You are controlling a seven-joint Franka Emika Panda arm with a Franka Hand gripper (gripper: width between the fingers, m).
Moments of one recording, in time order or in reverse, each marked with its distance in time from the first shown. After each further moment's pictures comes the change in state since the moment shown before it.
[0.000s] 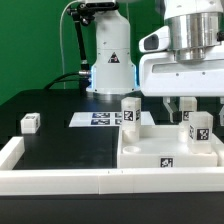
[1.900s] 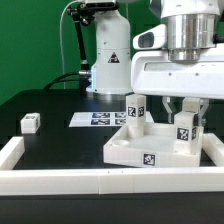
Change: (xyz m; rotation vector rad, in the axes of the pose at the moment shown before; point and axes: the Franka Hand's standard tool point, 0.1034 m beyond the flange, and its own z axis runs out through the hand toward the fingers) arm 0.010 0.020 -0.001 -0.080 0.038 0.138
